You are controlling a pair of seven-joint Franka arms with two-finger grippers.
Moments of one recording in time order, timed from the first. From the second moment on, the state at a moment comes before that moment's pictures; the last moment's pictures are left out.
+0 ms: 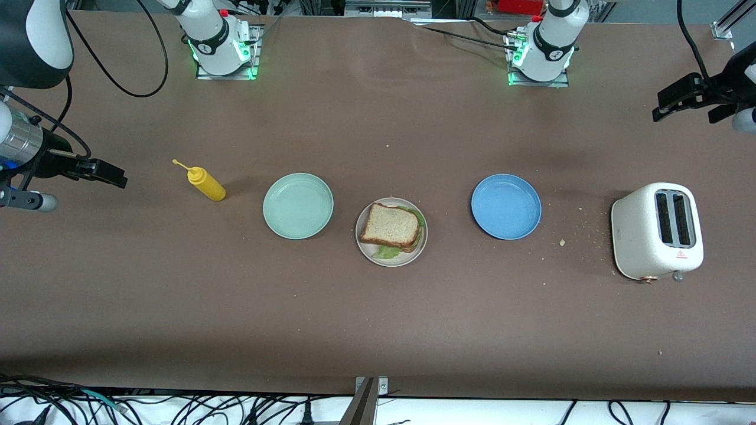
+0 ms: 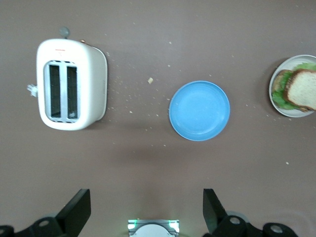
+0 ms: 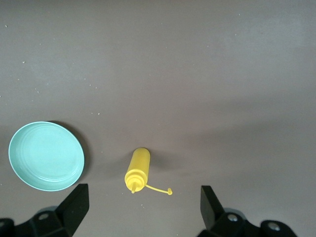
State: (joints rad) left arm -0.29 0.05 0.29 -1.38 -0.02 1.32 -0.01; right arm 0.10 0.16 -0.10 -1.57 0.01 1.66 0.15
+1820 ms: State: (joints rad) left arm -0.27 0.05 0.28 -1.39 0.02 1.38 -0.01; right arm 0.10 0.16 -0.11 -1.57 0.01 1.66 0.15
